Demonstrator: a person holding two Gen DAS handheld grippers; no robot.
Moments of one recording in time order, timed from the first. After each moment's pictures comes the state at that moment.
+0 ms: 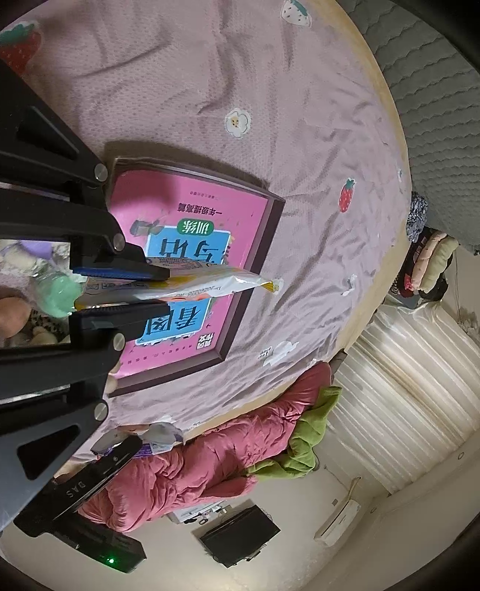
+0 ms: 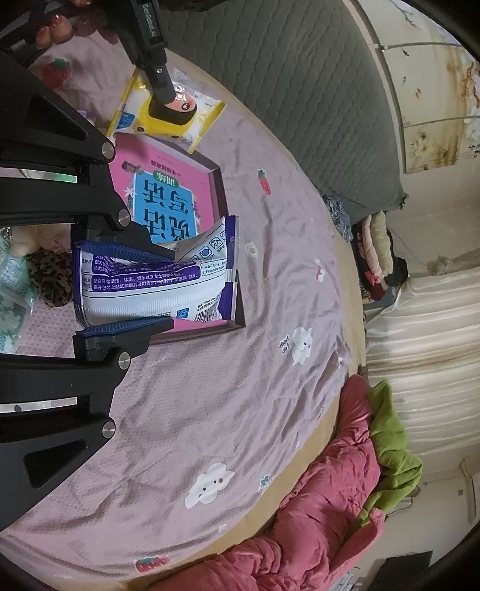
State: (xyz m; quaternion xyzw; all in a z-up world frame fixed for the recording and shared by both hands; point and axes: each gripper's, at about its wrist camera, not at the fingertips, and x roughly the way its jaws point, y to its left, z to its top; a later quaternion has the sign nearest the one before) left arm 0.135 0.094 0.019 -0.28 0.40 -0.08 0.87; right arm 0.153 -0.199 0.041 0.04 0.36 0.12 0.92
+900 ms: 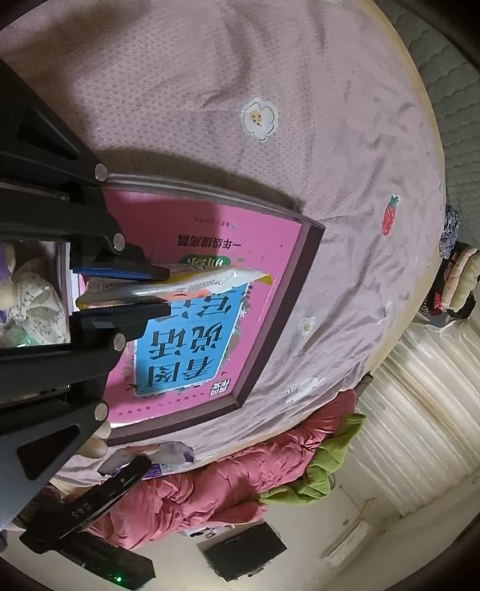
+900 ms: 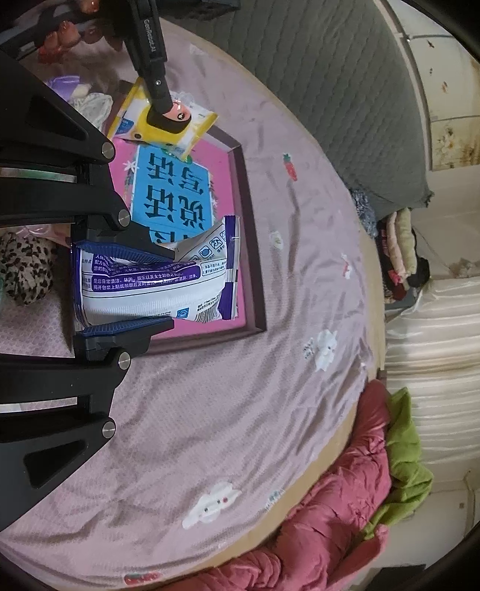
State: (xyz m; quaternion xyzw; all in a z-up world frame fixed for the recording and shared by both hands) left arm 0.178 0.112 -0.044 -0.28 0.45 -0.07 0.84; right arm 0.199 -0.178 -0.004 0.01 0.40 0.11 0.91
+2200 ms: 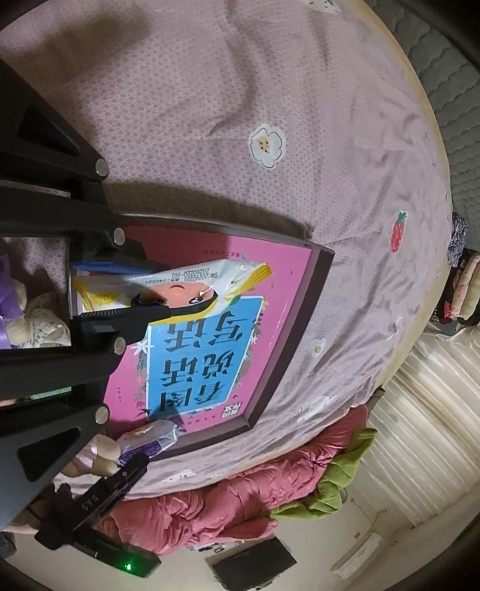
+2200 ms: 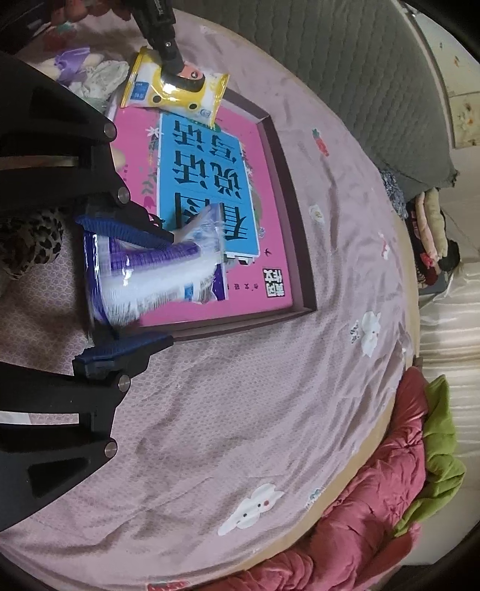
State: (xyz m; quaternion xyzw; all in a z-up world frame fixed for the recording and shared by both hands) left arm 0.175 0.124 -0.049 -0.25 0.48 -0.04 0.84; right arm 0.207 -0.187 -0.034 0.01 0.45 0.08 0.89
